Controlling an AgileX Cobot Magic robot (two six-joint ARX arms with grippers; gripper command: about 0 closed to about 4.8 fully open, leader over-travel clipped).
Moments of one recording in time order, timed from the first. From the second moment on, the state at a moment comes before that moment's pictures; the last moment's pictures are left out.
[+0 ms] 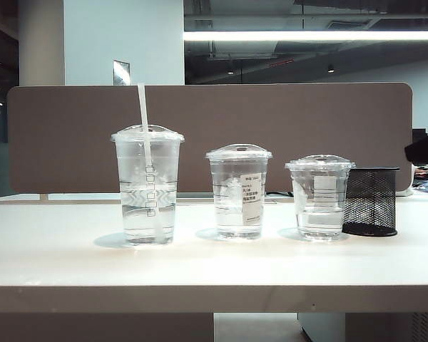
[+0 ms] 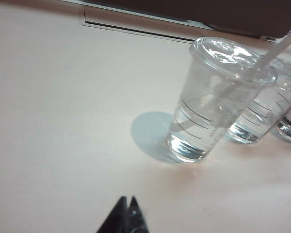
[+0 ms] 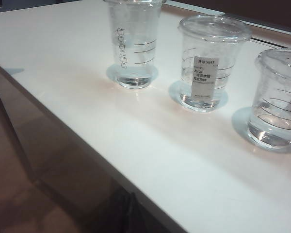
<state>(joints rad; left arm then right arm) -0.18 0.32 0.10 0.00 0.14 -0.22 0.68 0.00 0.02 -0.21 -0.03 -0.08</state>
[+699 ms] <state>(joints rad) -0.10 0.10 0.01 -0.07 0.14 -0.22 0.38 0.00 0.02 -0.21 -0.03 -0.08</state>
